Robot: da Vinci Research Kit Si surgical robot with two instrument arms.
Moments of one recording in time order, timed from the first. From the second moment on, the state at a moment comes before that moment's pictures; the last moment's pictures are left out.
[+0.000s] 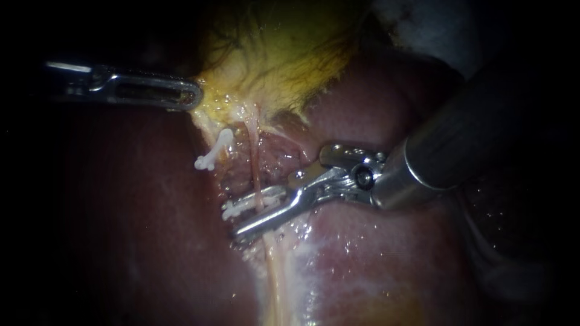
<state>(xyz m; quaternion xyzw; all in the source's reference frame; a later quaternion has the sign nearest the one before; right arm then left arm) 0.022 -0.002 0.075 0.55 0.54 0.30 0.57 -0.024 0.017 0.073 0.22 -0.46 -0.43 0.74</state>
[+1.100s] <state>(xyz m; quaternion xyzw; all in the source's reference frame) 0.022 -0.002 0.073 0.57 0.51 0.33 0.55 -0.024 0.017 0.073 0.22 -0.46 -0.43 0.74</state>
